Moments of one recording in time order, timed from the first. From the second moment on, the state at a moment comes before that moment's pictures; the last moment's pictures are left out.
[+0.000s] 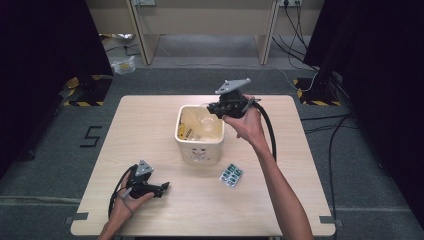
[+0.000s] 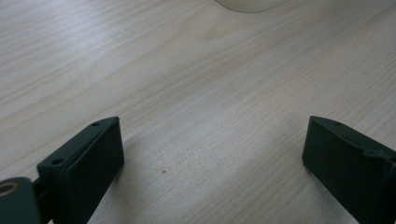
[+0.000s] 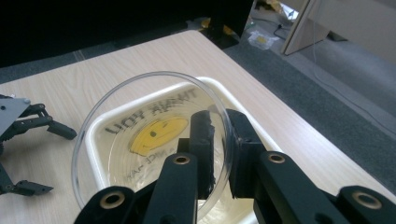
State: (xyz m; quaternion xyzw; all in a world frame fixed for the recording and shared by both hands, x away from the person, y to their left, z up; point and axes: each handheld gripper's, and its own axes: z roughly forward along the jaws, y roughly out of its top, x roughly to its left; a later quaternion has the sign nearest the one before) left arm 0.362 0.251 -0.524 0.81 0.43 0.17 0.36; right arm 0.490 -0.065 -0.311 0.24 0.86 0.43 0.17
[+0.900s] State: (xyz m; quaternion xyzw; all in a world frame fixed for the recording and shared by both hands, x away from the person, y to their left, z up) left arm 0.362 0.251 -0.524 0.81 0.43 0.17 0.36; right arm 0.514 -0.039 -0.357 0.26 0.88 0.38 0.14
